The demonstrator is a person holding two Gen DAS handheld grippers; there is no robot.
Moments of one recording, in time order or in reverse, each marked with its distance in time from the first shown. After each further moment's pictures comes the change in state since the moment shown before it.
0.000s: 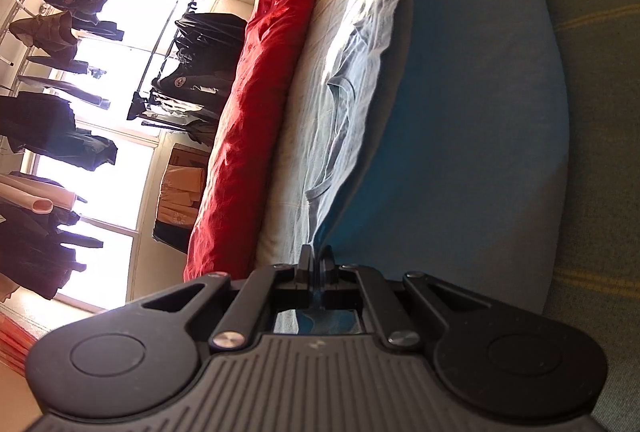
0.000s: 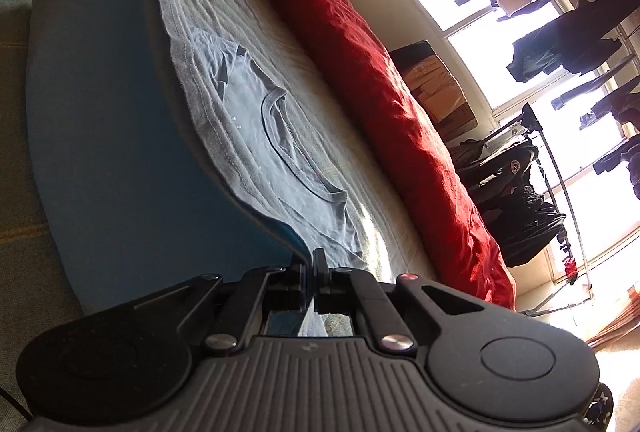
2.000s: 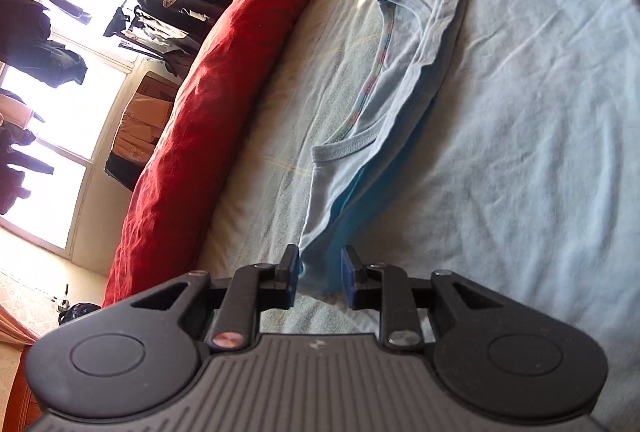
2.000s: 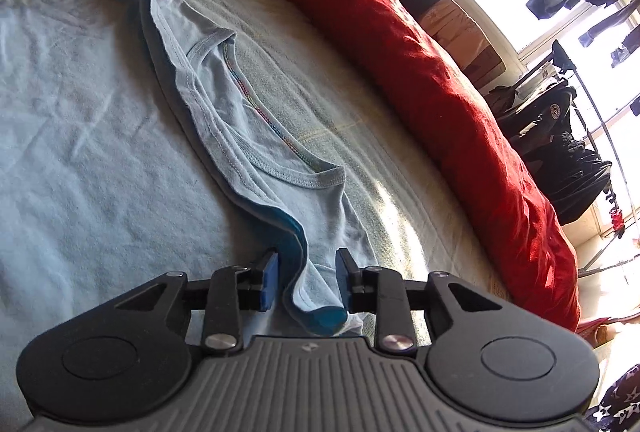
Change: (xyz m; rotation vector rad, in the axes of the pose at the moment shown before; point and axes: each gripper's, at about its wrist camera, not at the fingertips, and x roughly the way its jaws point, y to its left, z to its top) left arm 0.149 0.039 -0.026 -0.194 0.120 -0.129; right arm 0.152 -0.049 0.001 0.131 0.102 0.128
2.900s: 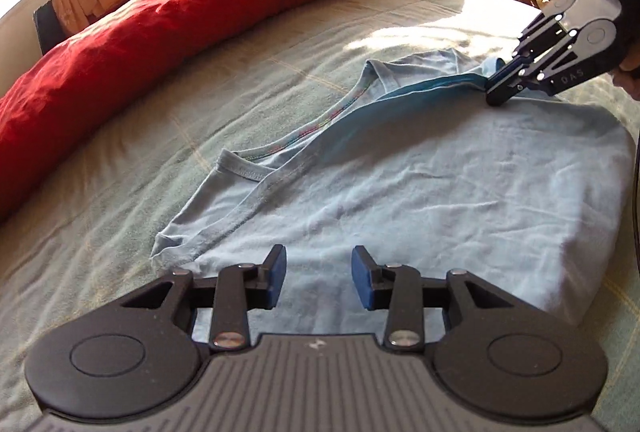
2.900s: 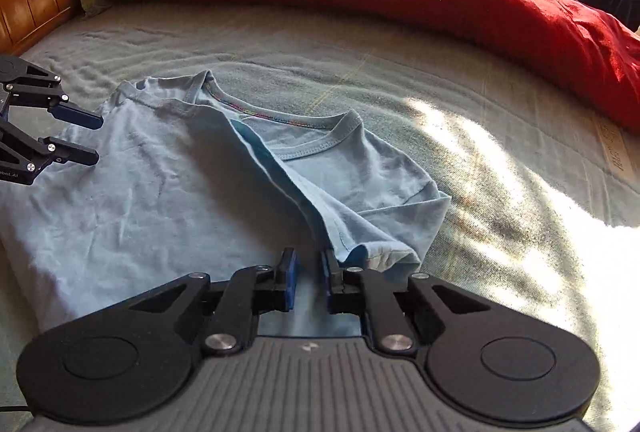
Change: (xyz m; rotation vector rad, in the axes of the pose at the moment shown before) left arm 0.024 0.028 0.022 -0.591 0.035 -0.459; right arm 0.020 -0.069 -0.027 0.559 0.053 0.392
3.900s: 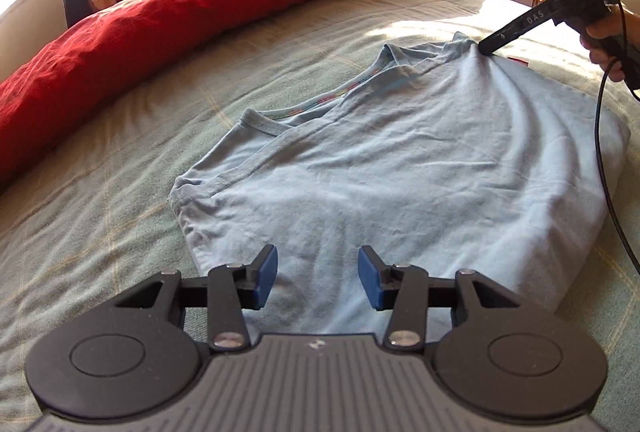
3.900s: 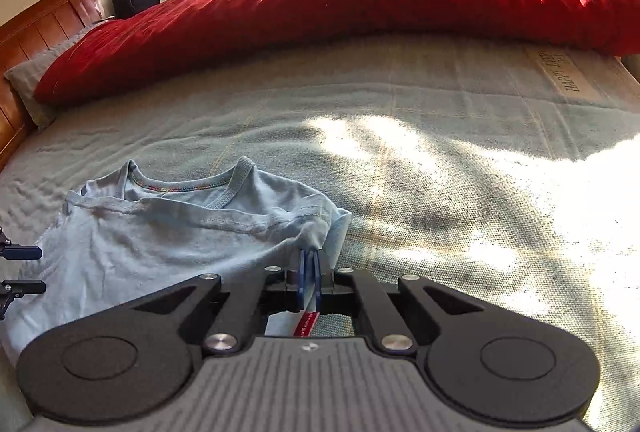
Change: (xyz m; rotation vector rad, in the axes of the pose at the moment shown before) left arm -0.028 -0.006 -0.038 -0.081 -0.007 0.029; right arm -0.002 -0.070 -0.010 0.344 -0.111 0.007
